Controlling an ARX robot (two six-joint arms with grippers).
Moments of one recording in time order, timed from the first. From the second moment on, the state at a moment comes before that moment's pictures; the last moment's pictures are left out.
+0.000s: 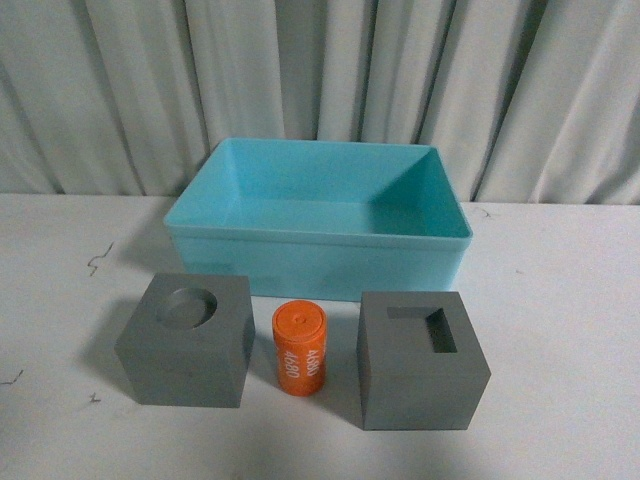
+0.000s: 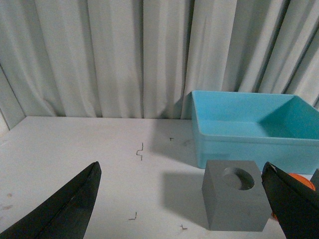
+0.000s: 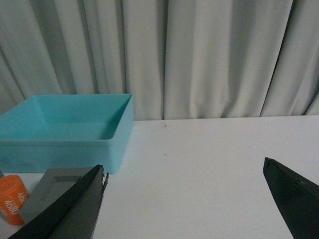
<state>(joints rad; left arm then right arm) 0.00 0.01 0.01 0.00 0.00 -0.02 0.00 0.00 0.01 0.00 0.00 0.00</state>
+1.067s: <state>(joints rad) 0.00 0.01 0.01 0.00 0.00 -0.02 0.00 0.00 0.01 0.00 0.00 0.00</state>
